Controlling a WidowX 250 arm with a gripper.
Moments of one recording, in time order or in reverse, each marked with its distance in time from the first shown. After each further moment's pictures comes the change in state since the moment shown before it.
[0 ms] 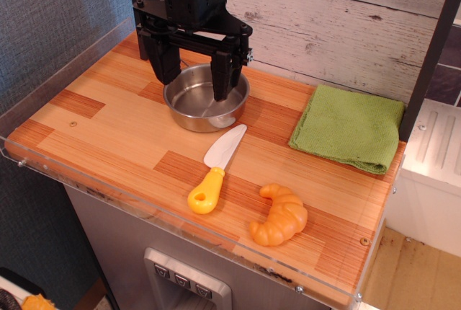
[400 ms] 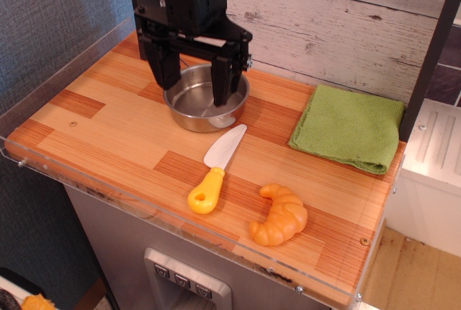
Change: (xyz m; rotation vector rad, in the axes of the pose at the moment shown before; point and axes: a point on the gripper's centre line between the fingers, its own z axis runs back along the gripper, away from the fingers) arm -0.004 0.000 -0.008 -0.002 0.023 0.010
